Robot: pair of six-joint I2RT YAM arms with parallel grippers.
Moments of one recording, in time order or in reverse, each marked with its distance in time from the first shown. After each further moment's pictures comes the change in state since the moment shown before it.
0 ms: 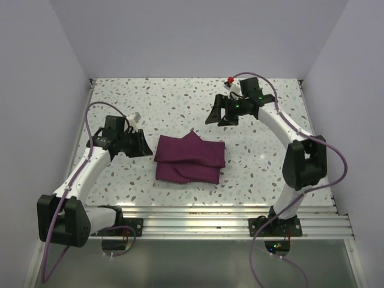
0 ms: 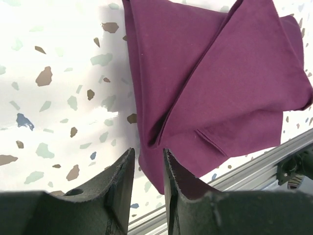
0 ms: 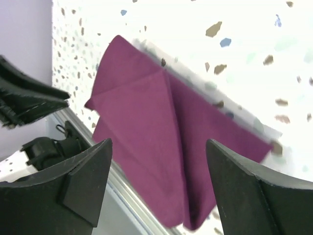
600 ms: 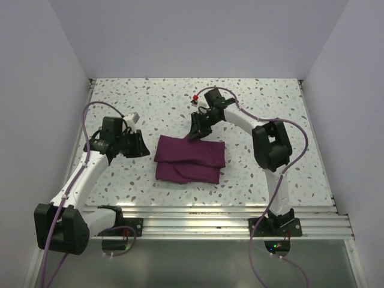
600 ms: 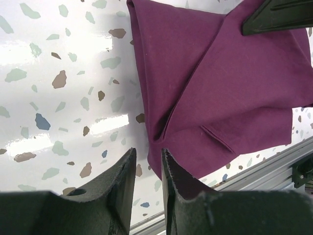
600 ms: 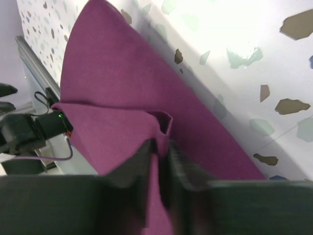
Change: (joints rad) left arm 0.001 -0.064 -0.009 -0.012 -0.043 0.053; right arm 0.203 0.440 0.261 -0.048 -0.052 -0.053
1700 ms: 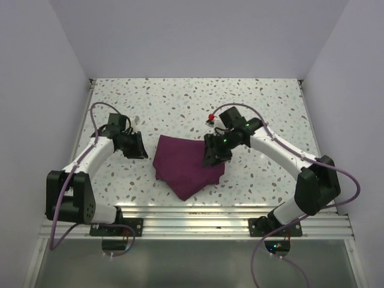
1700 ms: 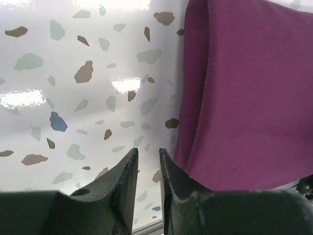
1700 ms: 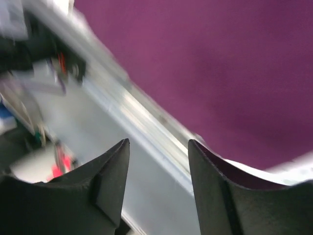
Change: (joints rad) left arm 0.053 0.235 0.036 -0.003 -0.029 0.000; right arm 0.184 -0.618 -0.532 -0.158 0.132 0.073
